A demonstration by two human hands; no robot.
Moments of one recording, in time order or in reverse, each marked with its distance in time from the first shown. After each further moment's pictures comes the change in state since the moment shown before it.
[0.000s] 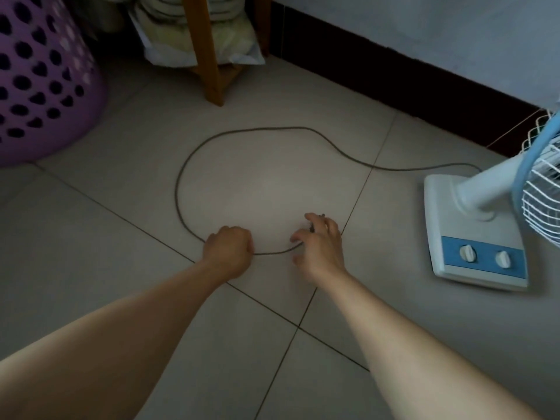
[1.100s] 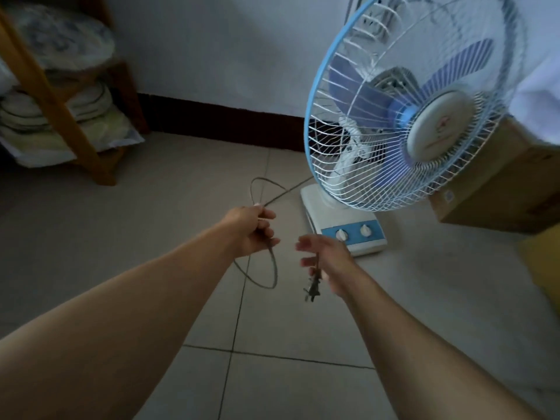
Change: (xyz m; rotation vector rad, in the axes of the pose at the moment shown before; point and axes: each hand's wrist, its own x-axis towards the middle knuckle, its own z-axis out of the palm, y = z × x) left_hand -0.039 0.210 -0.075 -1.306 -0.430 -0.115; right_hand -0.104 0.089 -0.118 1.311 0.264 0.597
